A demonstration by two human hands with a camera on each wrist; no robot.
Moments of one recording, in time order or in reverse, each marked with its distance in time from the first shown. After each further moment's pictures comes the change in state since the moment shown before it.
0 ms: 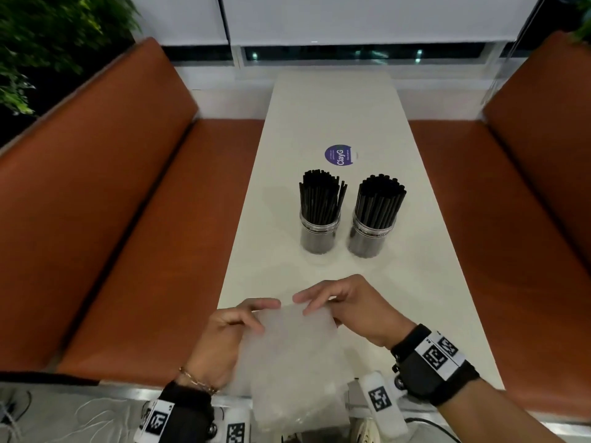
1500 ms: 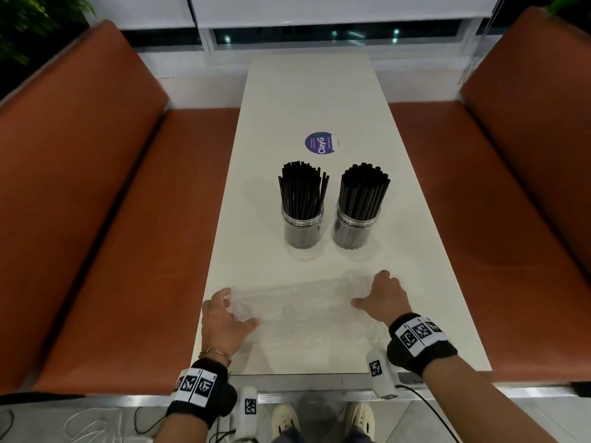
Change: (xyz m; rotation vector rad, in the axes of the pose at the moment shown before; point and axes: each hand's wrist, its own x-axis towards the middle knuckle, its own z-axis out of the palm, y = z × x) left_hand 0.092 -0.067 -0.021 0.894 0.411 -0.069; right_hand 0.031 0.100 -0.080 -0.751 0.566 0.691
